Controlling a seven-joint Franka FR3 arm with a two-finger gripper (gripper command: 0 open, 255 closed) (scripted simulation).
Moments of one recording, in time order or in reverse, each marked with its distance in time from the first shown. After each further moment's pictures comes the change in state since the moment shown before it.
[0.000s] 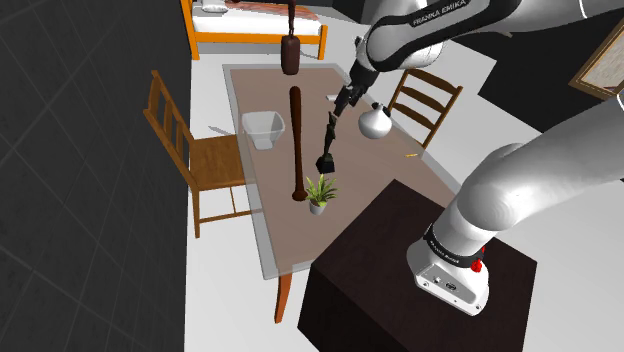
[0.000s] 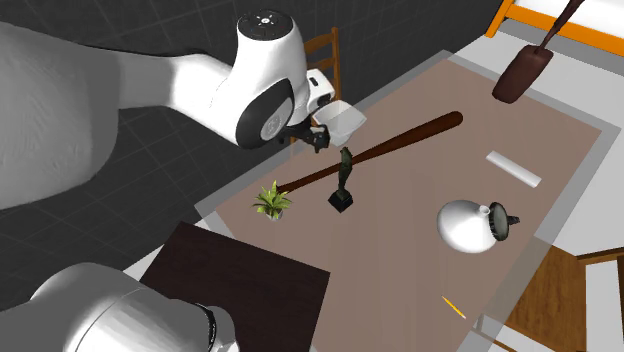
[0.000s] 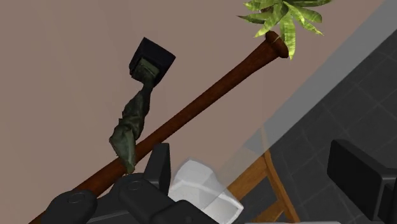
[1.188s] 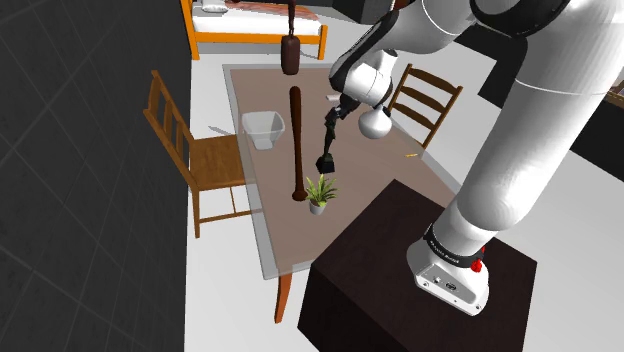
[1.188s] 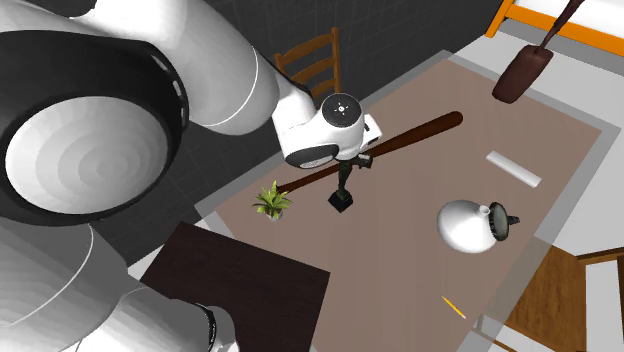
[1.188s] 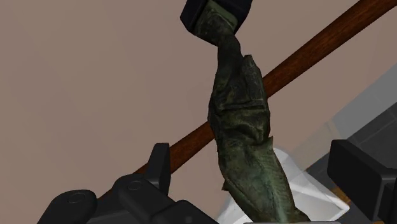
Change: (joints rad) arm 0.007 0.611 -0.089 0.225 0.664 0.475 -0.609
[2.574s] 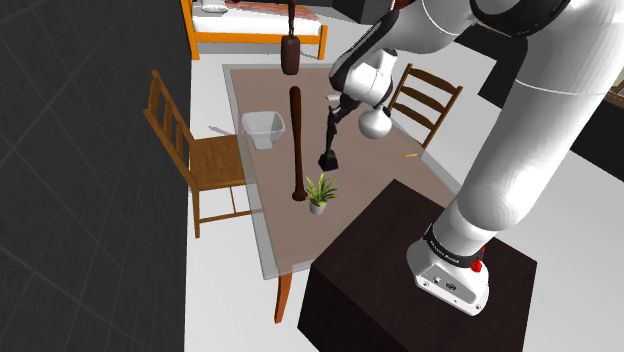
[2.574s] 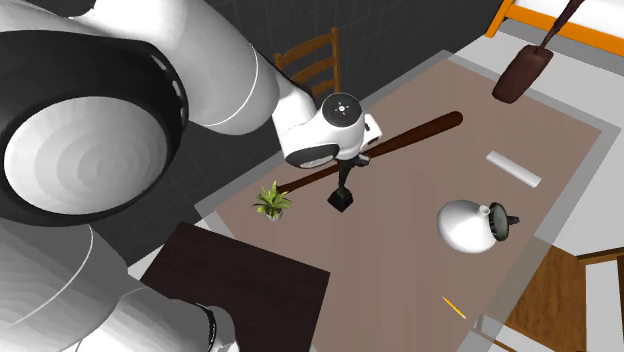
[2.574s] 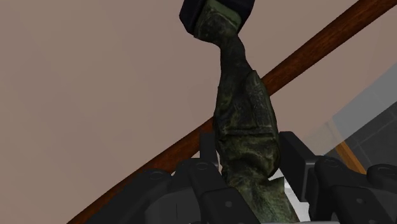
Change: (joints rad) arm 0.002 -0.001 -0.003 0.001 -0.002 -0.002 0.002
